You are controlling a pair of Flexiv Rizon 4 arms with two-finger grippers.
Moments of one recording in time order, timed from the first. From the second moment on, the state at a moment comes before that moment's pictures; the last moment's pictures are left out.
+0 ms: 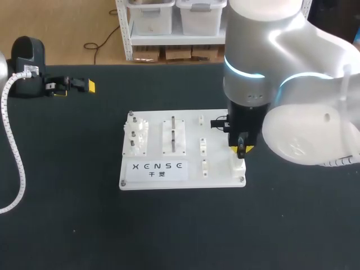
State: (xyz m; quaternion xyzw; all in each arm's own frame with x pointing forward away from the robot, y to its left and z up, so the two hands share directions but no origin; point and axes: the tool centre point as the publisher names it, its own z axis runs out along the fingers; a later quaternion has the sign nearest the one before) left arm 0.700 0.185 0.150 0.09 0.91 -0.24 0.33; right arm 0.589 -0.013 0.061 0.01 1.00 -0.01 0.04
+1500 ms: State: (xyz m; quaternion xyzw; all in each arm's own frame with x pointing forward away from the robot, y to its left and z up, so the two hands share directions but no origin) left arm 0.700 0.185 0.150 0.09 0.91 -0.24 0.33; right arm 0.597 -0.004 0.062 0.00 1.00 -0.02 0.04
